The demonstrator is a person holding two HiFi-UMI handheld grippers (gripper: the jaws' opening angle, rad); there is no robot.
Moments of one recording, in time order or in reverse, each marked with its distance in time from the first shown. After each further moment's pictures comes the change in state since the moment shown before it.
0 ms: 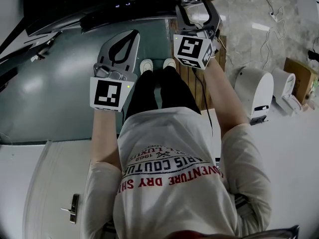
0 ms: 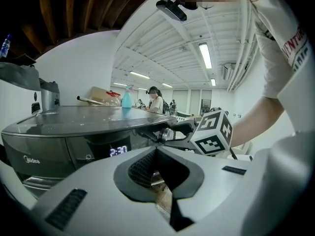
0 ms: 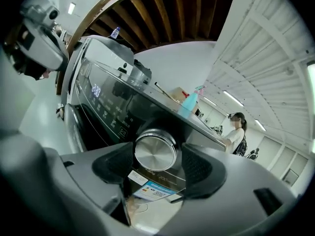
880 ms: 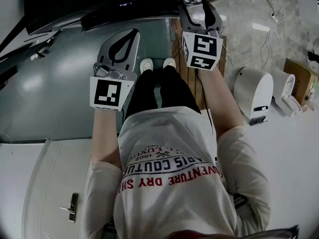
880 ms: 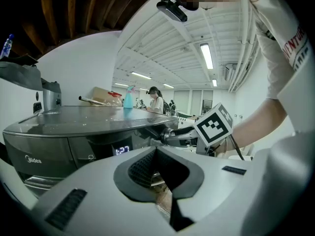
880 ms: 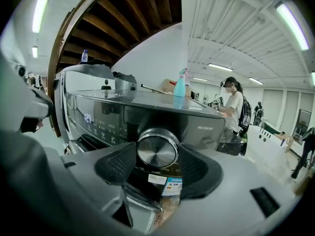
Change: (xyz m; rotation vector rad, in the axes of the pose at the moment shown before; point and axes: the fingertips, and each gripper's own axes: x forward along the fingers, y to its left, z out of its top) left arm -0.001 0.004 0.001 -0.003 -0.008 0.013; right arm -0.003 -0.007 -0.005 0.391 0.039 0.074
